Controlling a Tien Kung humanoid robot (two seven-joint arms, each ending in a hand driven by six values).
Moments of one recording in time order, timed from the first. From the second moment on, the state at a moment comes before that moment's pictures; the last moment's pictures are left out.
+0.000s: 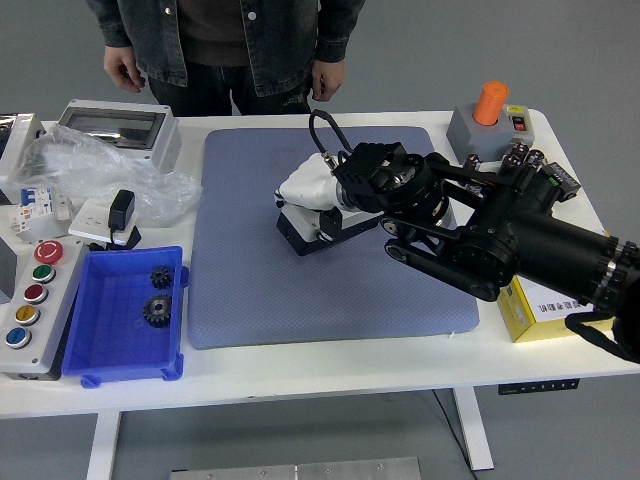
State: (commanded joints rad) left arm -0.04 0.31 -0.08 -0.20 0.21 0.08 -0.06; right arm 1.11 -0.11 0.33 1.08 -2.06 0.46 -0.13
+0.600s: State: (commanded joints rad) left arm -0.04 0.31 -0.08 -0.20 0.20 0.07 -0.06; right arm 1.09 -0.10 0.32 1.09 -2.03 0.44 -0.17
